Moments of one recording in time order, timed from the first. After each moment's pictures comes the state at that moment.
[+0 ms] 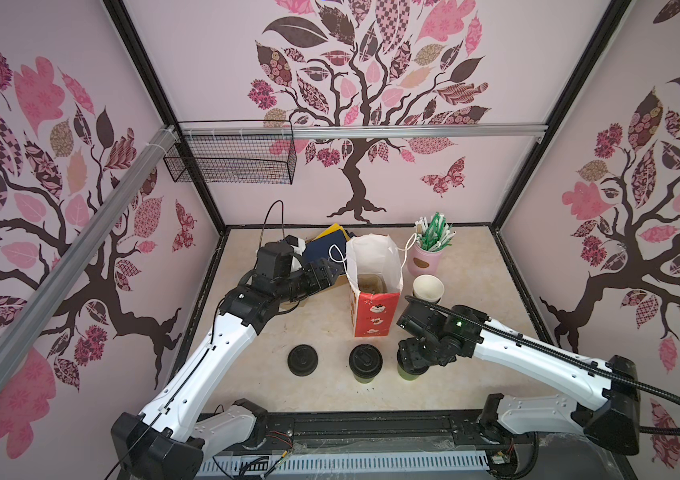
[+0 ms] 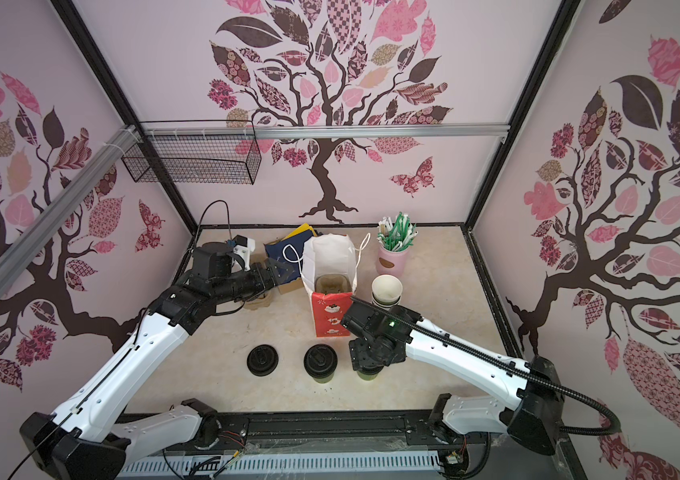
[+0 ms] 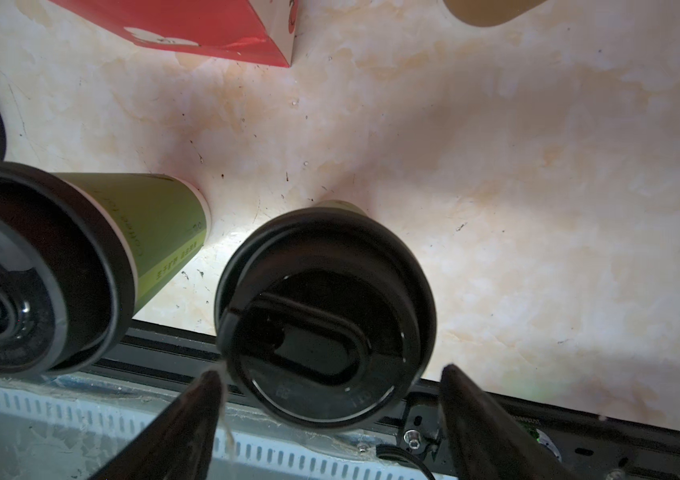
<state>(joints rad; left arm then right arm) -0.43 1.14 1.16 -0.57 0.30 -0.77 0.96 1.25 1.06 -1.16 0.09 0.78</state>
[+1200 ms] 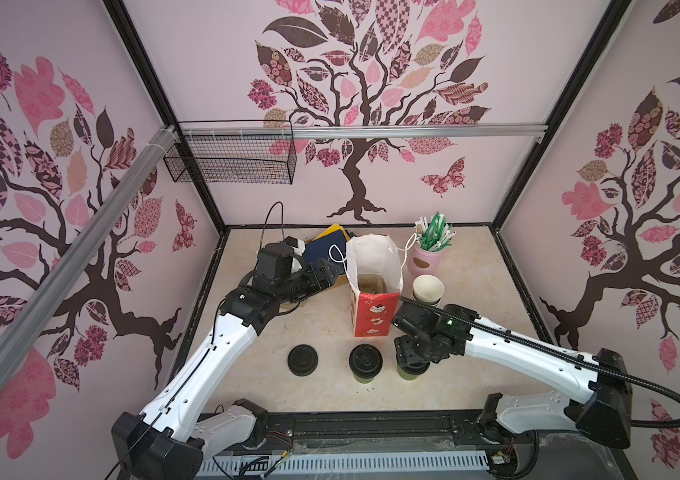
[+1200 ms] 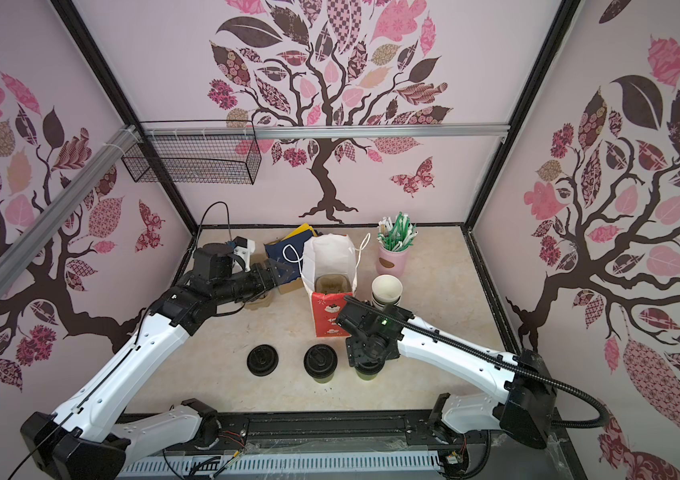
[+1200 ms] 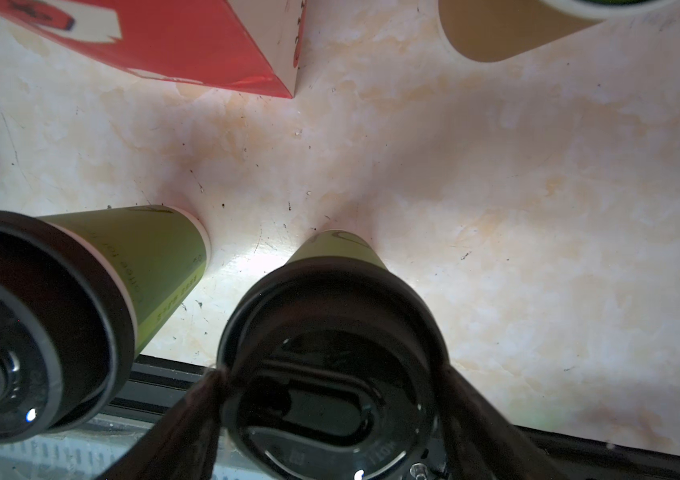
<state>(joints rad) -0.43 1.14 1.15 -0.56 0.29 -0.79 0.96 1.30 1.06 -1.10 0.13 0.78</state>
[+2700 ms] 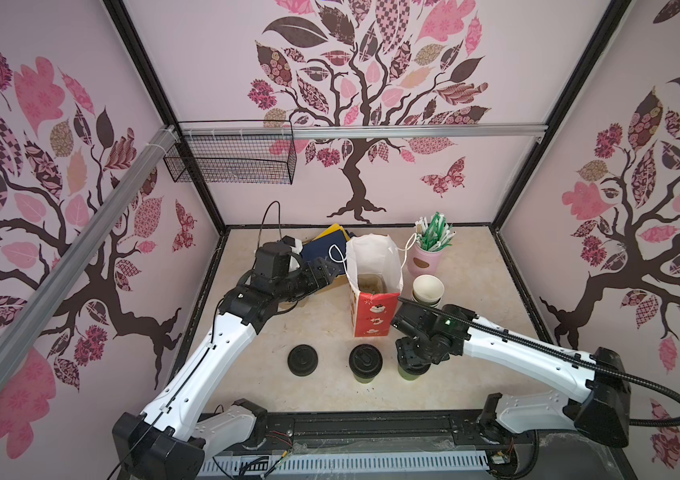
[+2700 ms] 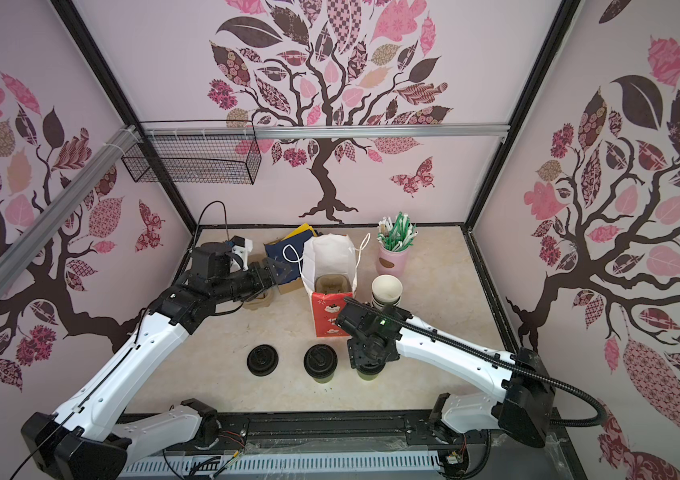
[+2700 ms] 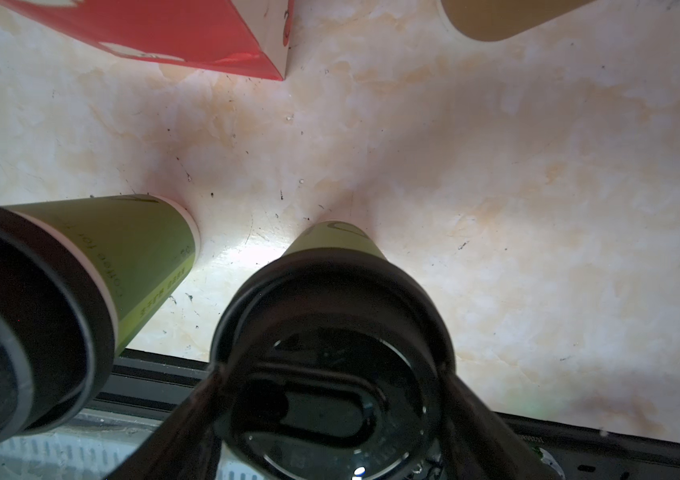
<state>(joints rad) -0.41 1.15 1.15 -0.56 0.30 -0.78 0.96 1.31 1.05 -1.12 0.12 0.78</state>
